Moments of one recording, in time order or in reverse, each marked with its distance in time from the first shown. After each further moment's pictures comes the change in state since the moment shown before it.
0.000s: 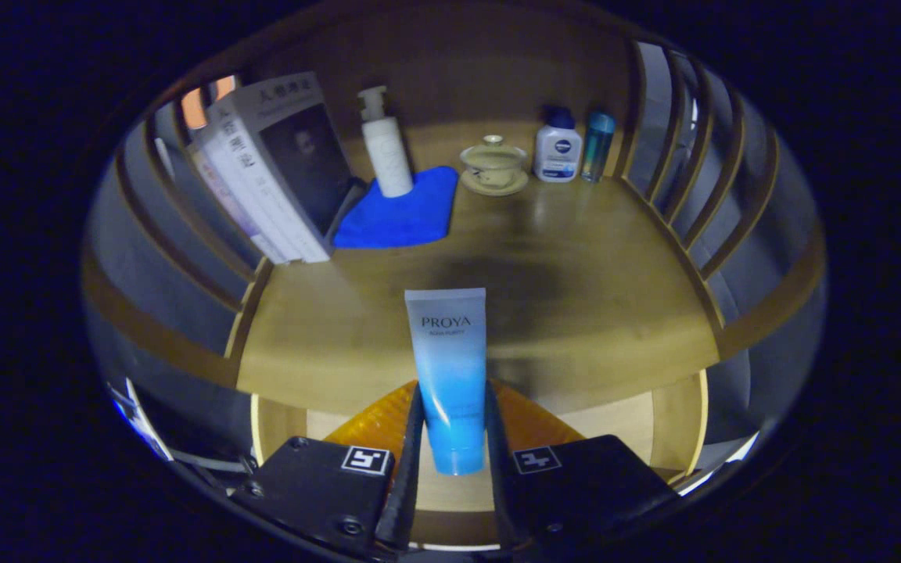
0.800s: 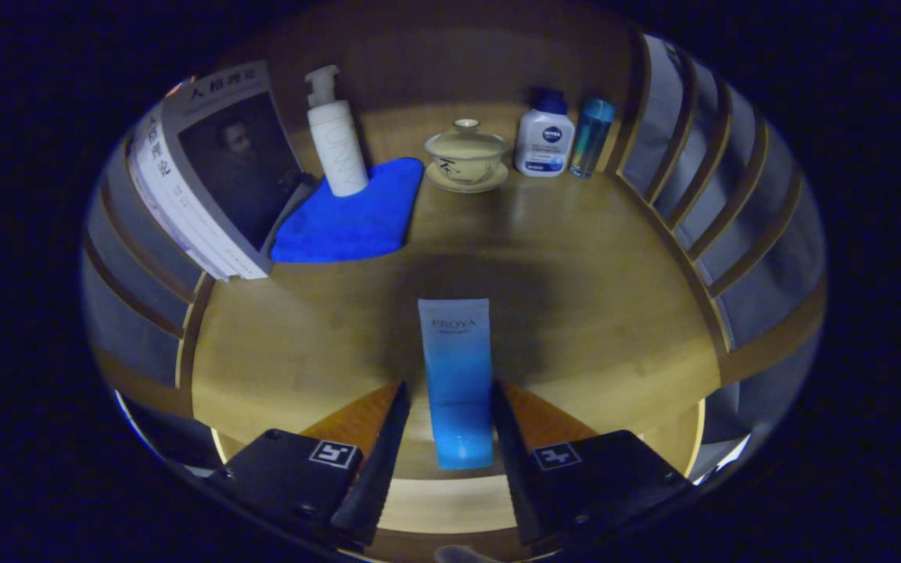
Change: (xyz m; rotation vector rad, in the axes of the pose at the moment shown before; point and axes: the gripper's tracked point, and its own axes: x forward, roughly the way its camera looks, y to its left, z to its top) arm 0.026 -0.010 0.016 -0.004 -0.010 -0.063
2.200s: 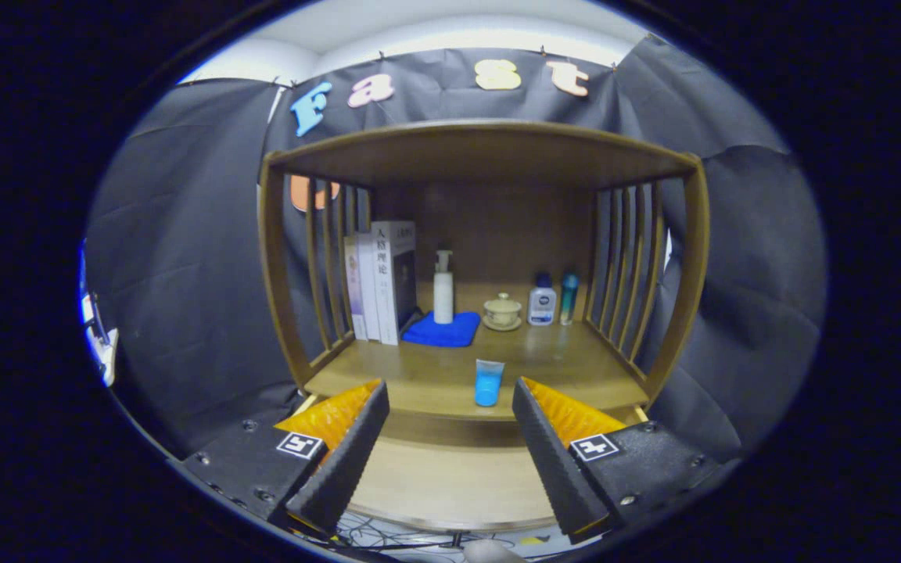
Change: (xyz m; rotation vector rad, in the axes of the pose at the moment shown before) arm -0.220 0.006 -0.119 -0.165 -0.809 0.231
